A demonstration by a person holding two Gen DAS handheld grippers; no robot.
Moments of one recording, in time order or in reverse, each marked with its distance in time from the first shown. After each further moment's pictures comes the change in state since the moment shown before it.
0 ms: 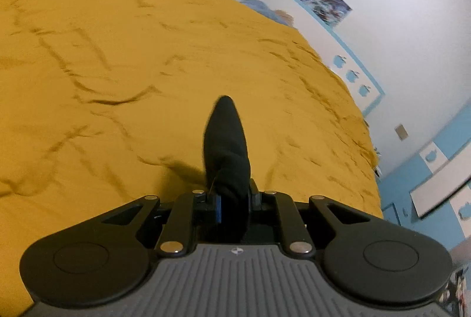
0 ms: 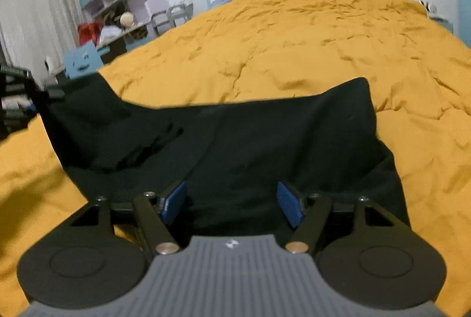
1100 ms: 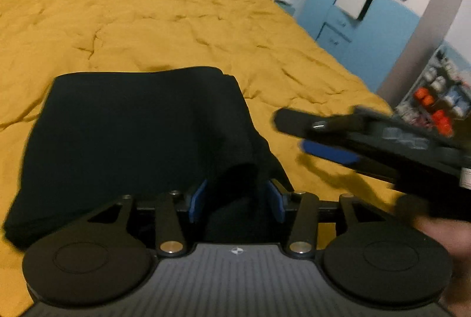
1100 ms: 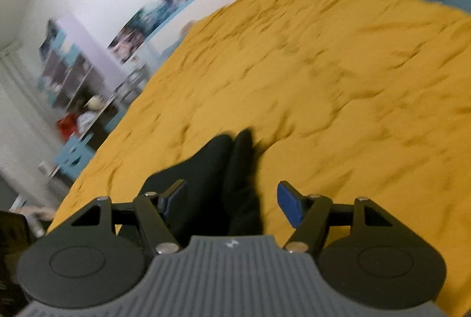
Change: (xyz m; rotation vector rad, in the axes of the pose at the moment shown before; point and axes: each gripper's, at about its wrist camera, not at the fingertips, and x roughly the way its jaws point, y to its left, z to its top) left arm 0.056 -0.174 -0.196 0.662 0.384 -0.186; right arm -0.075 -0.112 0.027 0.359 -0.066 0.038
